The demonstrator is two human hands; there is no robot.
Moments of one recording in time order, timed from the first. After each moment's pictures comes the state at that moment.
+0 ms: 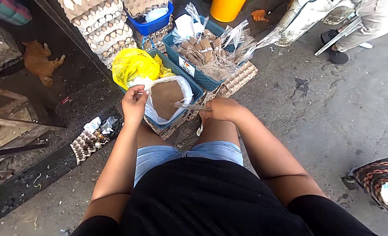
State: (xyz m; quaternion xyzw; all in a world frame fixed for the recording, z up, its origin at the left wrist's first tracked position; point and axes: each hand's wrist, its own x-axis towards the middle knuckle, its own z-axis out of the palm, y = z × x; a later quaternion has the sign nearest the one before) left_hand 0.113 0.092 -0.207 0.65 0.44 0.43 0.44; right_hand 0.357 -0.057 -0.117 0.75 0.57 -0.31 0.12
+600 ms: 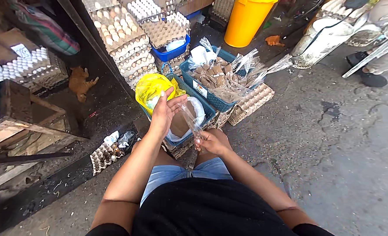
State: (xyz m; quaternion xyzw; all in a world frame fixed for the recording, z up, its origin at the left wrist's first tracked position) left_hand 0.154 0.061 -0.132 0.57 0.27 0.39 0.67; right_hand 0.325 -0.060 -0.270 0.40 0.45 -0.61 -0.53
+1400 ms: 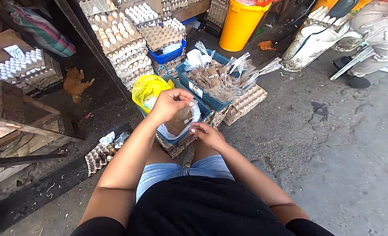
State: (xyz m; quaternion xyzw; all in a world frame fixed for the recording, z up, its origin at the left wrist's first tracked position) left_hand 0.170 0.080 -0.107 0.78 0.15 0.34 0.51; right_hand 0.330 -0.058 -0.224 0.60 0.49 -0.46 -0.43
